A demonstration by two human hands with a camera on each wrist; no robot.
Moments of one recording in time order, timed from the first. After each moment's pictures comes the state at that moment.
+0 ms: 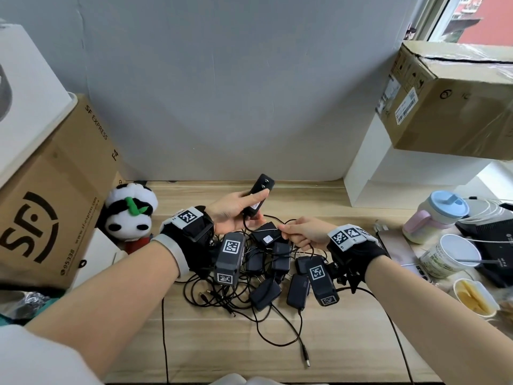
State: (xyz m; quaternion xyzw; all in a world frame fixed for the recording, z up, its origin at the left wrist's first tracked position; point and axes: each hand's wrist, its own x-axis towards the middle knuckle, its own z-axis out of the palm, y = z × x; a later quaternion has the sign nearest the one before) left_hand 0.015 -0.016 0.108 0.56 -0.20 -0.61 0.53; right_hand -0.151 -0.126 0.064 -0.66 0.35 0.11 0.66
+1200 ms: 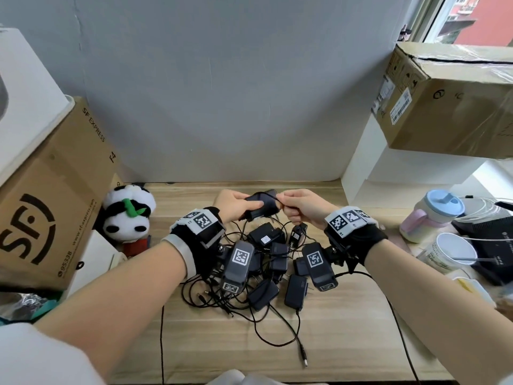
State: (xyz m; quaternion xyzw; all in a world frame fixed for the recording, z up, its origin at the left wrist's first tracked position) left_hand 0.011 -0.028 0.097 0.76 -0.27 -0.38 0.46; right_hand -0.140 -0.132 0.106 -0.67 0.29 -0.05 0.69
